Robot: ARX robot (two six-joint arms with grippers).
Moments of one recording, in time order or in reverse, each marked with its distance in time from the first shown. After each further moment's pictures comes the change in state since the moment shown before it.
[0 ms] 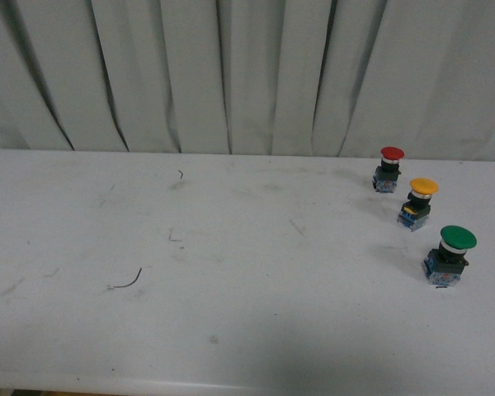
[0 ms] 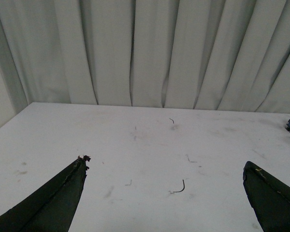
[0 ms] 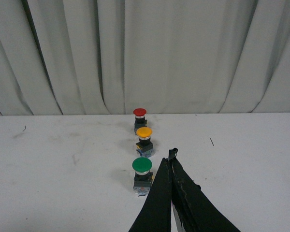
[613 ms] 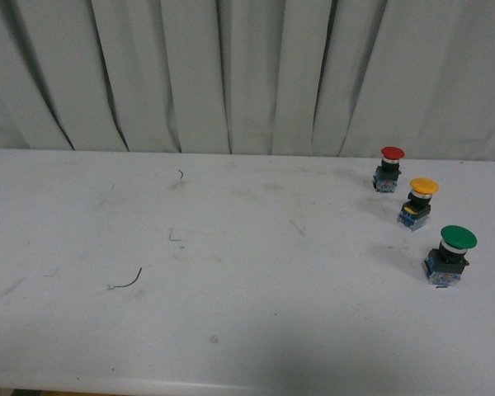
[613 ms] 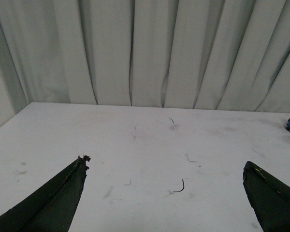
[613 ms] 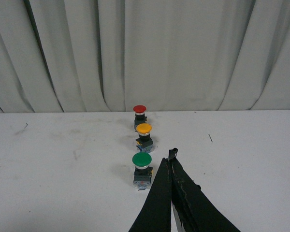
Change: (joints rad) left arm 0.000 0.000 0.000 0.000 0.000 0.000; right arm 0.000 -0.199 0.000 -0.209 0.000 0.000
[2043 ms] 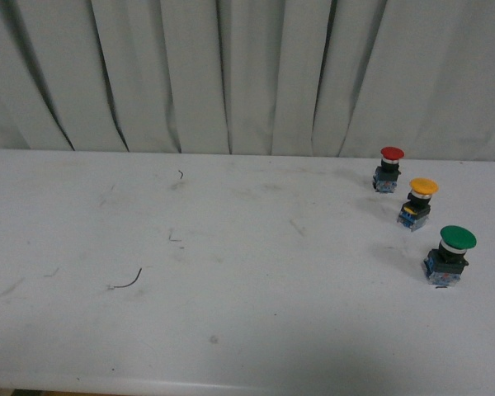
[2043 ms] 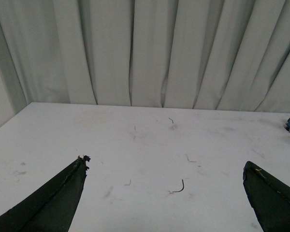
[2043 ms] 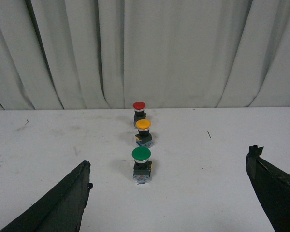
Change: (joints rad) left arm 0.000 0.000 0.000 0.000 0.000 0.000; right arm 0.000 -0.186 0.000 -0.193 0.002 0.000
